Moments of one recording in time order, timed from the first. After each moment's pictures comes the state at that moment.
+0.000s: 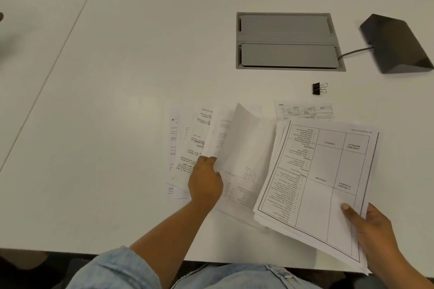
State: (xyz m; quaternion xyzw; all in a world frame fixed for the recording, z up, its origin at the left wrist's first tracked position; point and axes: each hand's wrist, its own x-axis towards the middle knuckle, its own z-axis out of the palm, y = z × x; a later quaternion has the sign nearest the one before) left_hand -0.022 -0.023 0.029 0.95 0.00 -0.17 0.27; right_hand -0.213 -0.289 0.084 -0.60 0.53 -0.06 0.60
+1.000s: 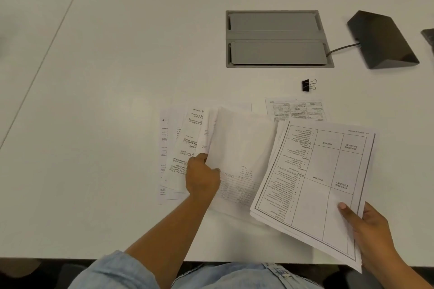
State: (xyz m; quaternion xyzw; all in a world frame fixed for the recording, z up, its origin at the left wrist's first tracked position) left_hand -0.016 -0.043 0.035 0.91 0.12 -0.19 0.35; right_hand -0.223 -0.289 0.092 -0.61 0.53 -0.07 0.59
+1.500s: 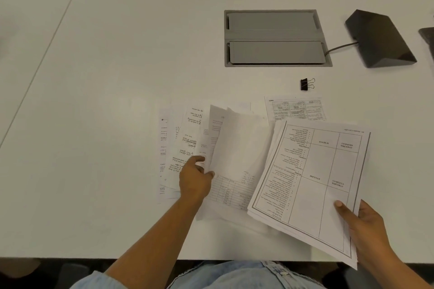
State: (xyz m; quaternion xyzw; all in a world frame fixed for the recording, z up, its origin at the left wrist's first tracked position) left_hand -0.021 -0.023 0.041 0.84 0.17 -0.24 0.46; right_hand -0.230 -0.293 0.075 -0.61 0.53 -0.06 0.59
